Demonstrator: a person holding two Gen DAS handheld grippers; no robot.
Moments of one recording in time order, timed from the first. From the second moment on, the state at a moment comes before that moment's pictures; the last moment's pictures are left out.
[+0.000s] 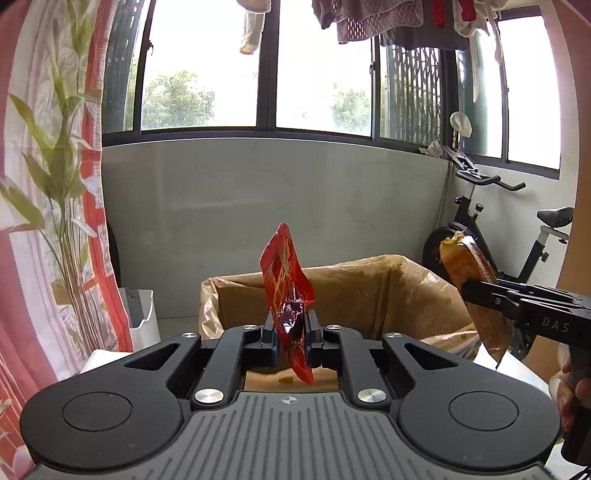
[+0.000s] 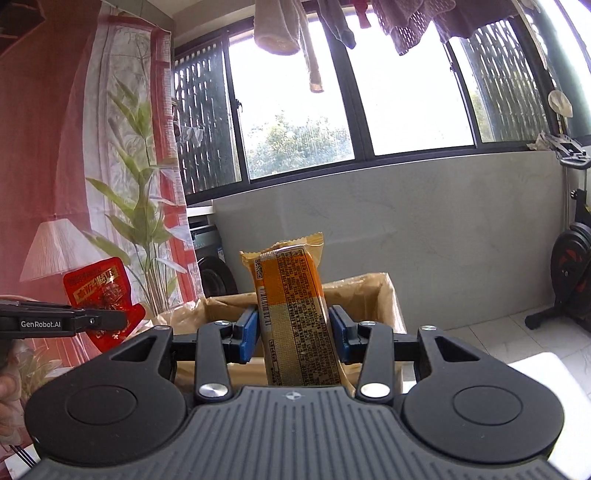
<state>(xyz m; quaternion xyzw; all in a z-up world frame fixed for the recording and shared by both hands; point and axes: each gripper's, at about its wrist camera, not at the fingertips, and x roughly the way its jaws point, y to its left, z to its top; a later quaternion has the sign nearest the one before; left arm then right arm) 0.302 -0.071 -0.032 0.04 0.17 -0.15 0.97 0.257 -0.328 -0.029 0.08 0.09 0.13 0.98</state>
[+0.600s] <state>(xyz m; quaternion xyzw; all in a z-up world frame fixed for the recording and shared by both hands) 0.384 -0.089 -0.043 0.02 0.23 -0.15 0.96 0.337 -0.328 -0.031 0.12 0.17 0.14 0.97</state>
